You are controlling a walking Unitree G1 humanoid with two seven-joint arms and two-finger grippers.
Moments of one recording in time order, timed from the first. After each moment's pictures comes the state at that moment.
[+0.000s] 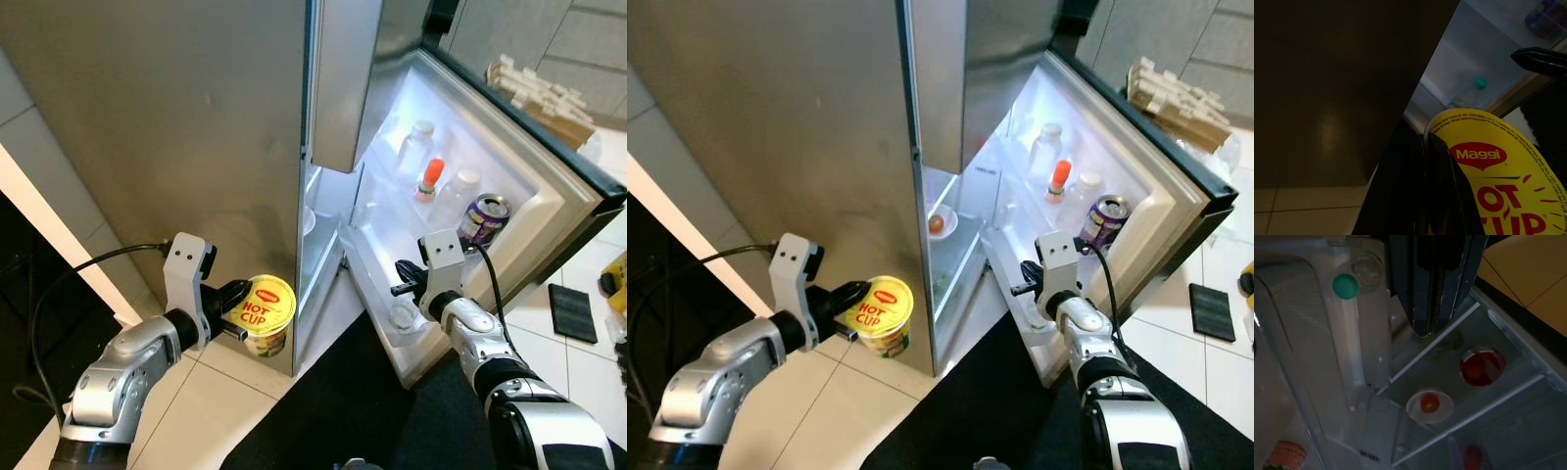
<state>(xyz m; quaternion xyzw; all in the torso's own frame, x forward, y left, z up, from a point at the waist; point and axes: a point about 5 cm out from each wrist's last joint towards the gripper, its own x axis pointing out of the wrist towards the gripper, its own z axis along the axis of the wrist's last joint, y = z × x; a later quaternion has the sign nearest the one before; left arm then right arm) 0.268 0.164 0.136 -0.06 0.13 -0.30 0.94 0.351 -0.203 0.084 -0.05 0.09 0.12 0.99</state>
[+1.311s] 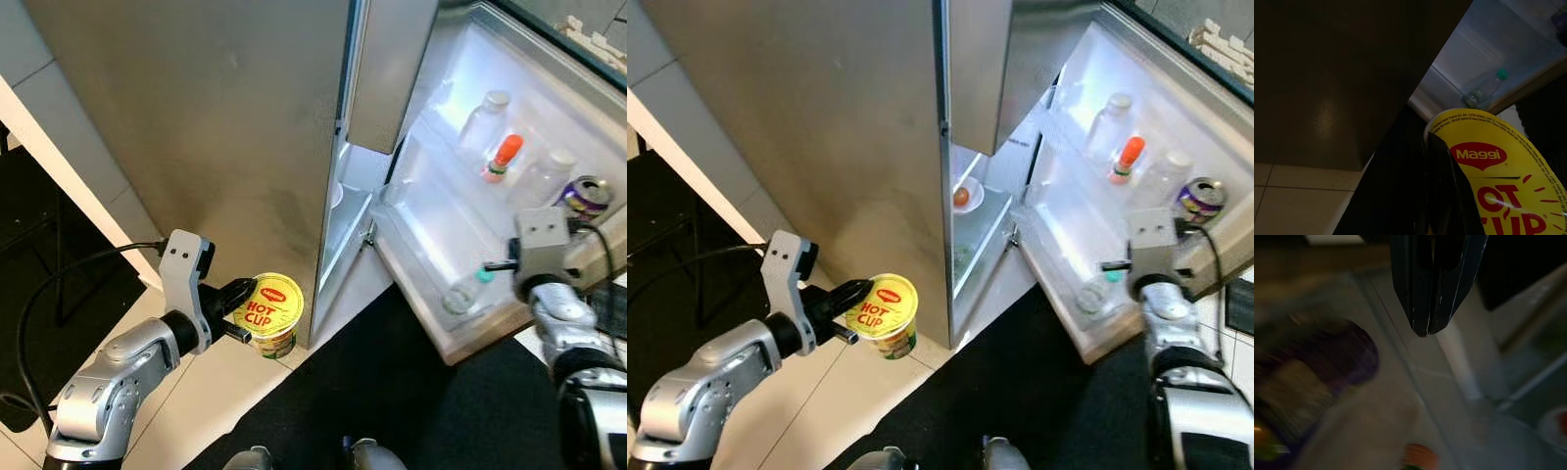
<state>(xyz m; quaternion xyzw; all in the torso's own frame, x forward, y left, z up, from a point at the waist) 0.255 0.157 0.154 -0.08 0.11 -0.31 0.94 0.336 -0.325 0.132 -0.16 0.06 -0.14 0.98</state>
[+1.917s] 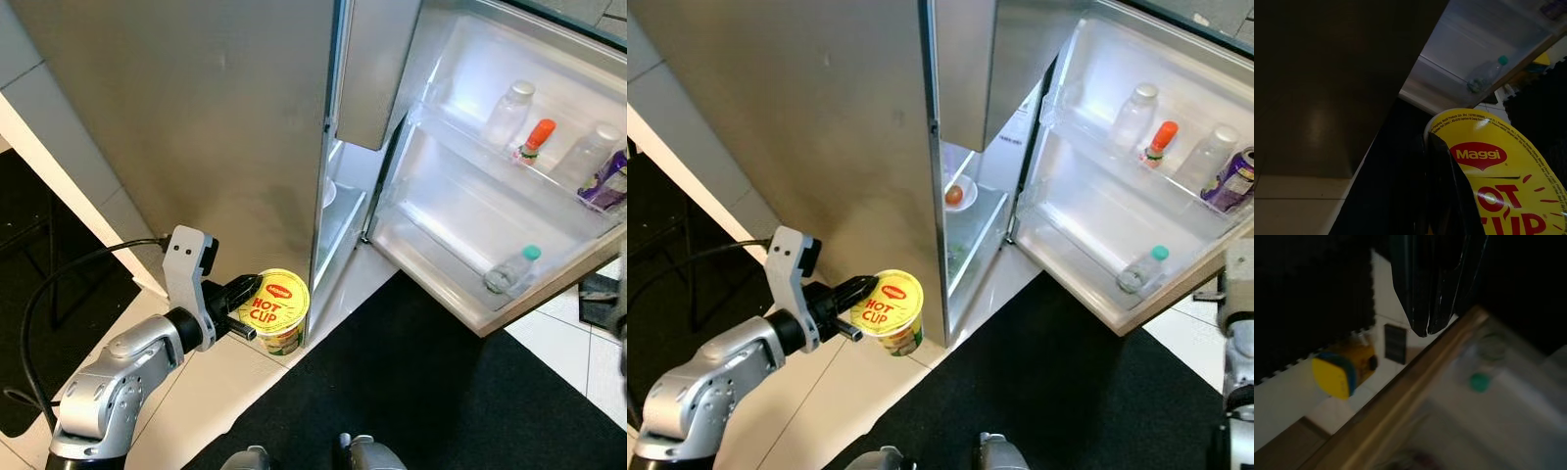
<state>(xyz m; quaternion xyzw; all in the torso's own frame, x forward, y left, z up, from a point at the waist) 0.257 0.149 0.161 -0.08 0.10 -0.33 0.94 0.283 -0.387 0.114 -0.17 0.11 -0.26 0.94</state>
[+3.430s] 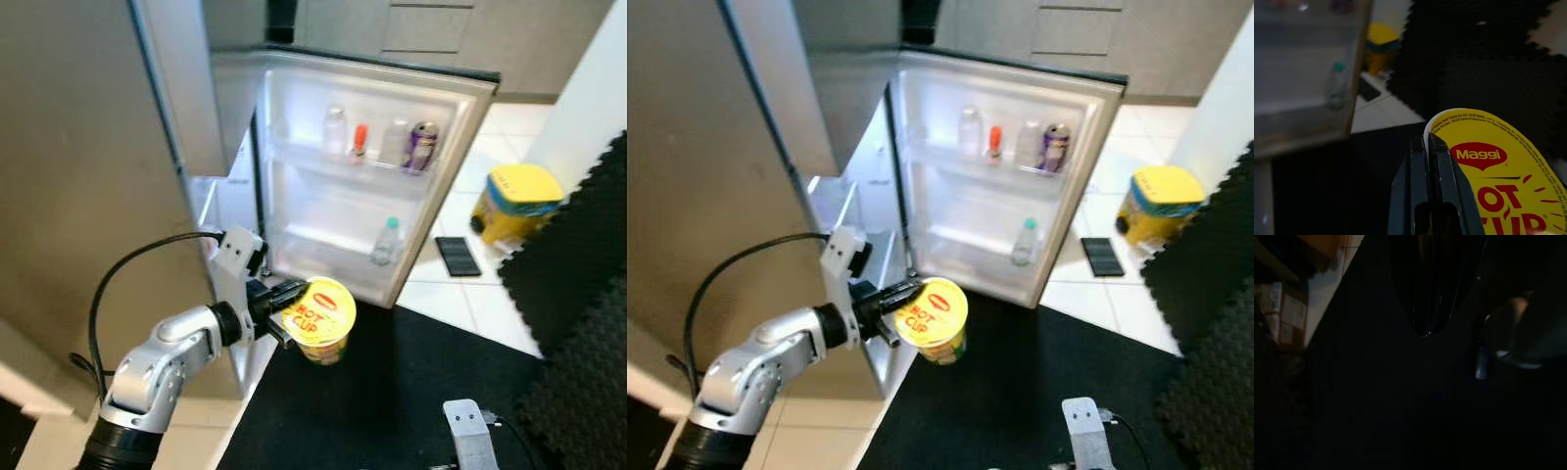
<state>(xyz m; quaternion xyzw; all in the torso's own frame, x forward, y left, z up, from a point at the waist) 0.271 0.103 0.153 -0.07 0.08 -0.45 0.88 0.172 -0.242 -0.077 -0.10 0.46 -0.04 0.88</state>
